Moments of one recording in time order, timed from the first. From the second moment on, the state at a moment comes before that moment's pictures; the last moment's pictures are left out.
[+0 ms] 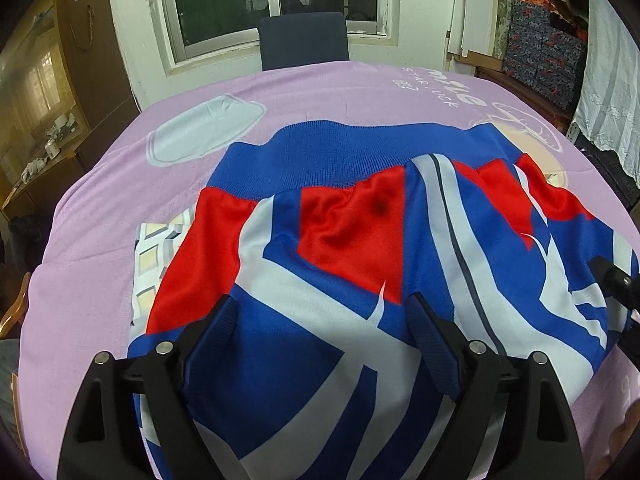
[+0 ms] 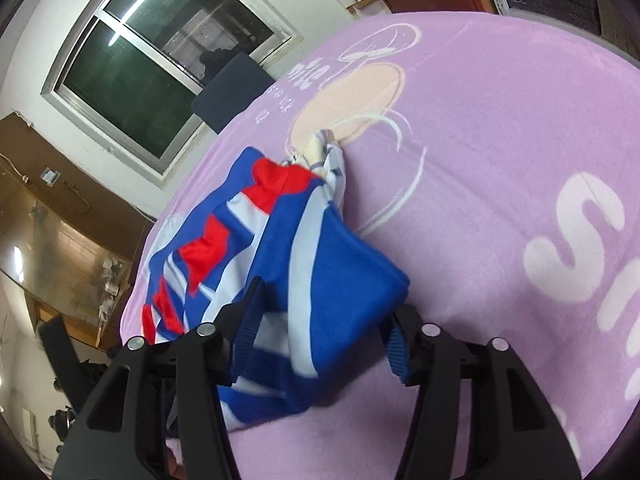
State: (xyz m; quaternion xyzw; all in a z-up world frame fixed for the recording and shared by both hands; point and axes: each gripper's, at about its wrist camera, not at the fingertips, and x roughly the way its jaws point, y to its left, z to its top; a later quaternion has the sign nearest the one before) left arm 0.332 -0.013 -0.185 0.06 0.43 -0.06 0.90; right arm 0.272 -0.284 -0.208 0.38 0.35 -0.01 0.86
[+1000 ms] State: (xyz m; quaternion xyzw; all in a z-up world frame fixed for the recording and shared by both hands) left arm 0.350 0.075 -0.142 -0.08 0.43 -0.13 0.89; right arm 0.291 -0.197 -0.124 0.17 0.31 -0.02 0.93
